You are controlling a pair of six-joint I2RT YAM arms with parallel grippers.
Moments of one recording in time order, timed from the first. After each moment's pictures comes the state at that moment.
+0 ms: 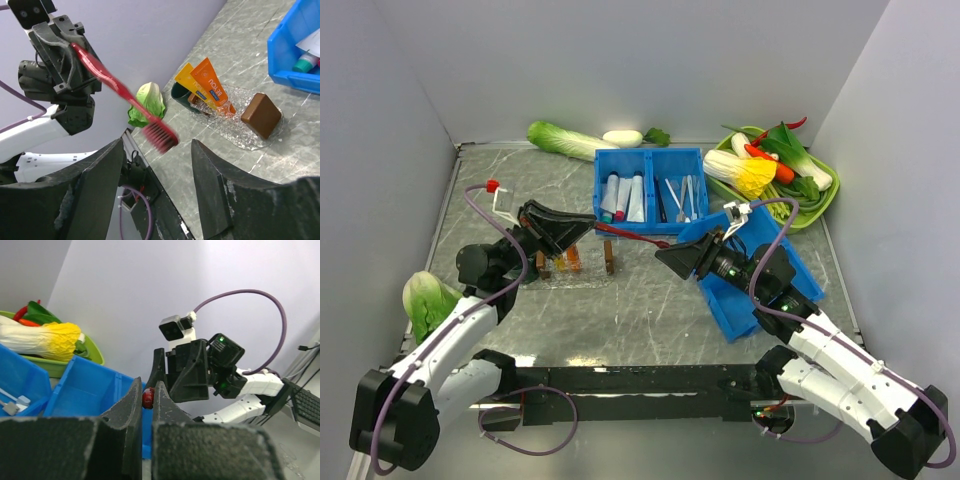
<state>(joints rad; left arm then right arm) -0.31 0.94 0.51 1.05 0.72 -1.00 0.64 0.74 0.57 0.23 -0.30 0.80</state>
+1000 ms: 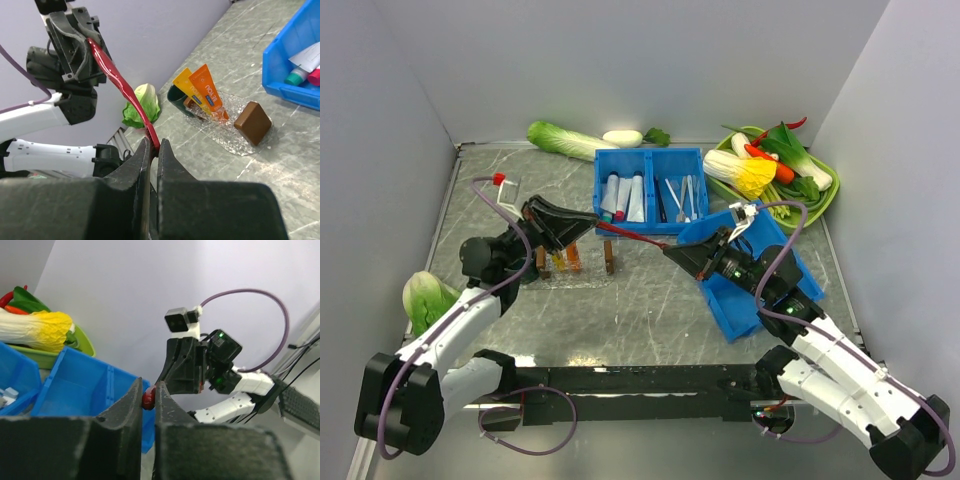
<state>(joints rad) -0.29 1.03 0.53 1.13 0.79 -1.09 0.61 0.70 0.57 0.22 -0.33 0.73</state>
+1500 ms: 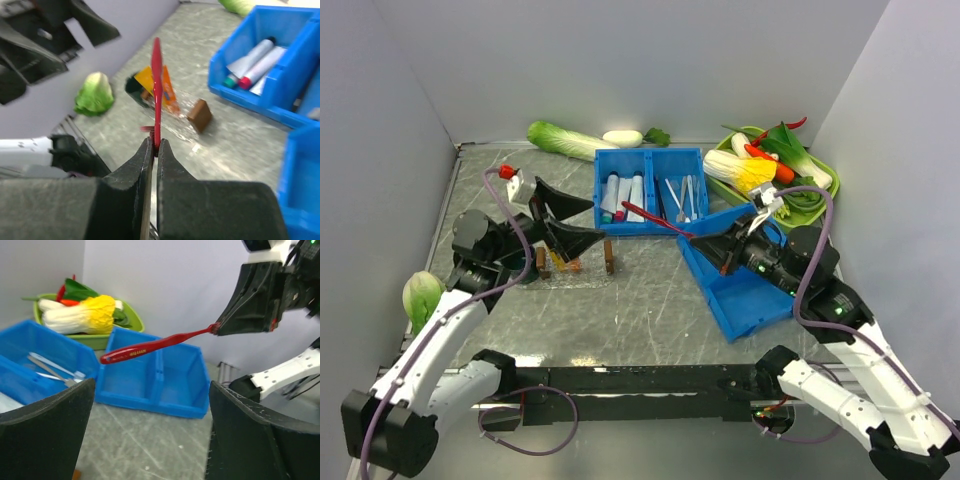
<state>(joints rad) -0.30 0.93 0.74 0.50 0.85 -0.56 0.60 0.70 0.95 -0.36 -0.22 0.42</state>
